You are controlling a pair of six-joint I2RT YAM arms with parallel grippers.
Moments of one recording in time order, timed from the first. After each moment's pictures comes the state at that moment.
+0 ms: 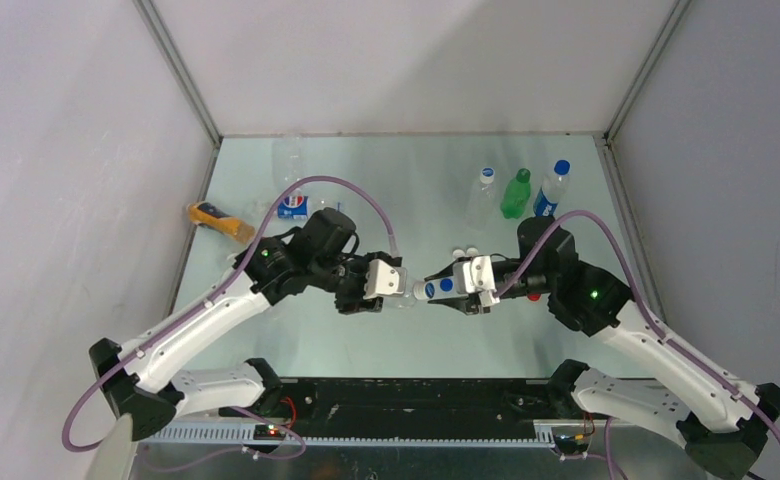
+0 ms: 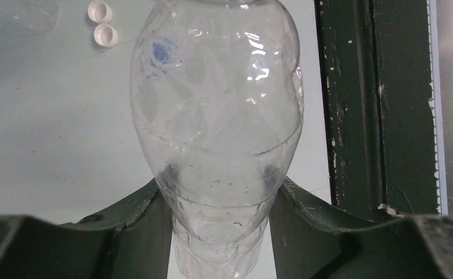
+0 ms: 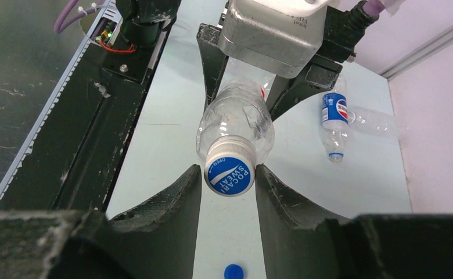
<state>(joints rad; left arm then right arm) -0.82 1.11 1.14 -0.89 0.49 0.74 0.81 0.89 0.97 -0.42 -0.77 -0.67</state>
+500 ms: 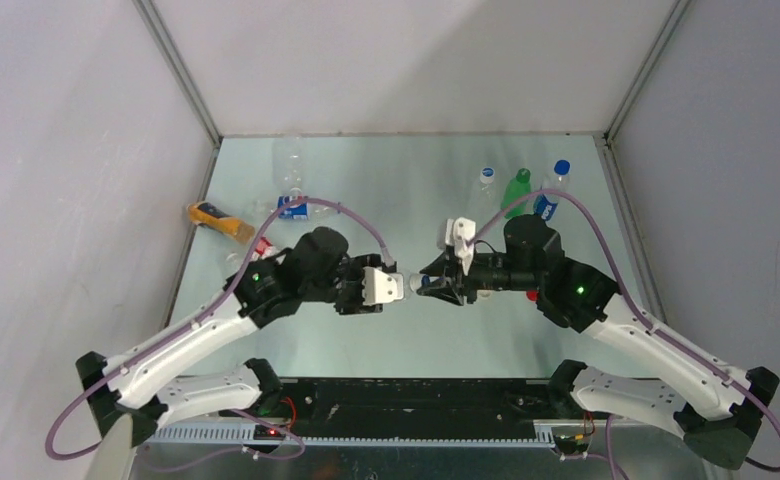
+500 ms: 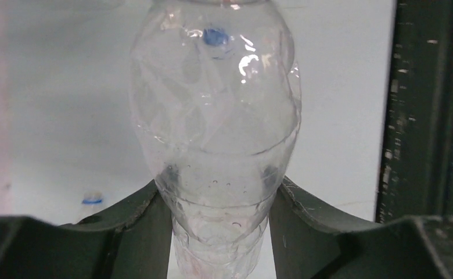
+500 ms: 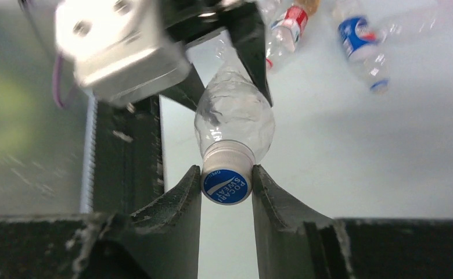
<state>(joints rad) -0.89 1.03 1.05 -0.77 0.29 0.68 0.85 0.95 0.98 -0.36 -0.58 -0.30</state>
